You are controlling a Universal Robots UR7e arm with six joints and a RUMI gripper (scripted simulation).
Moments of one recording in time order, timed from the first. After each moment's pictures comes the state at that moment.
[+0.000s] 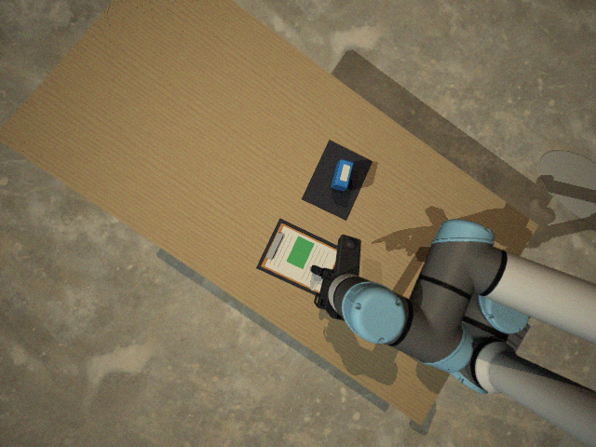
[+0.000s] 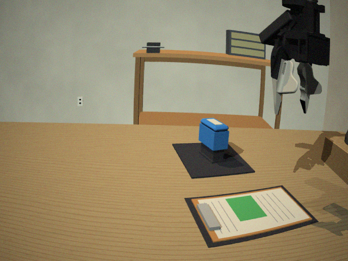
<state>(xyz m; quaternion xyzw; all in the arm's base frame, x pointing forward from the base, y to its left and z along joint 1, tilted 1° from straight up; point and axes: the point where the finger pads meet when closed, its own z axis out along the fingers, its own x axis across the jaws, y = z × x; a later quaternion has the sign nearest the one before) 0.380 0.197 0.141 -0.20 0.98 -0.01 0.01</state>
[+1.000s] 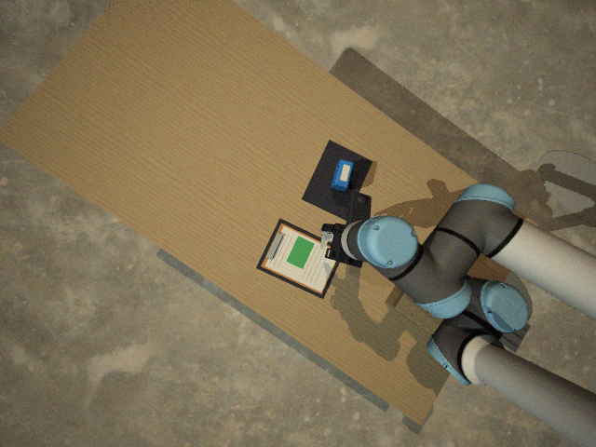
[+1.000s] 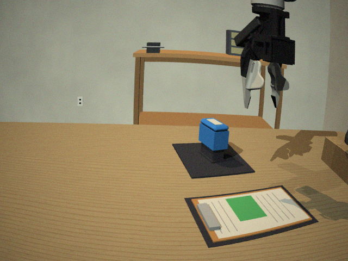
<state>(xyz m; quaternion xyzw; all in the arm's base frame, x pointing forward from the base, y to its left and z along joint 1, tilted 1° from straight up) 0.418 0.101 0.128 -0.20 0.98 -0.01 0.01</state>
